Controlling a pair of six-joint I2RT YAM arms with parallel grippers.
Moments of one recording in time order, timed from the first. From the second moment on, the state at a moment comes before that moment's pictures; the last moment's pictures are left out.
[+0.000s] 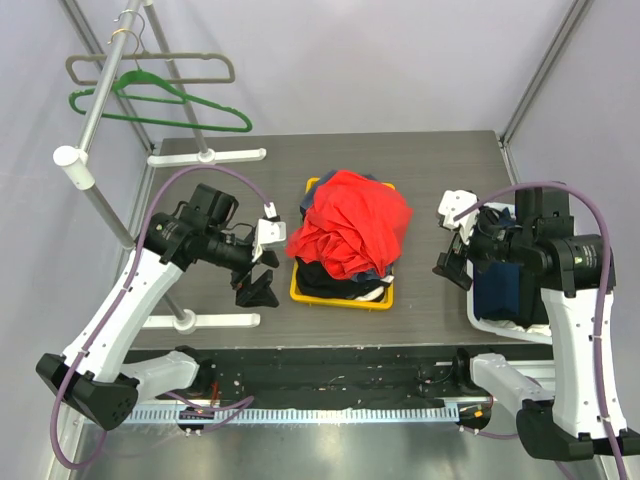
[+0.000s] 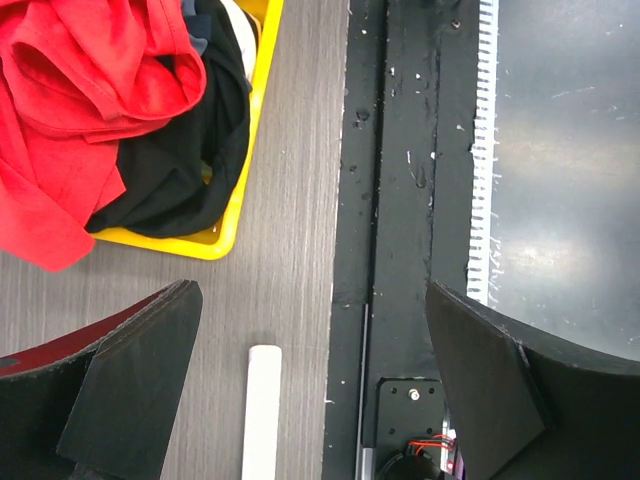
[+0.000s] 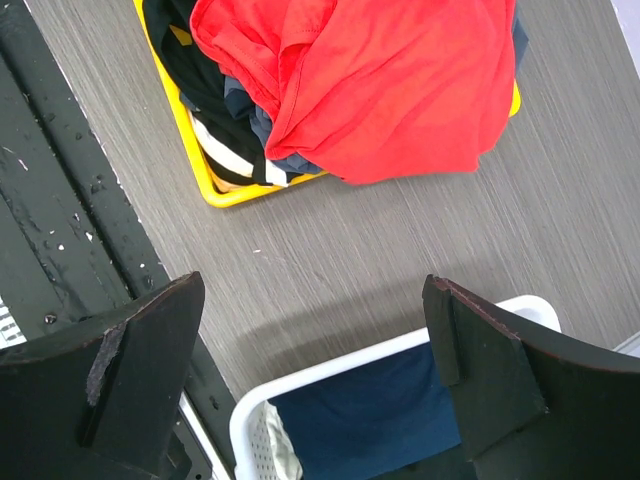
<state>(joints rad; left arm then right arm) -0.47 1.14 1.31 -1.21 0.83 0.71 0.08 0.98 1.50 -1.36 -0.62 -0.91</state>
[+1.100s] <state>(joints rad) -0.47 1.16 1.25 -1.04 0.66 0.60 0.08 1.00 1.31 -1.15 -0.43 -0.67</state>
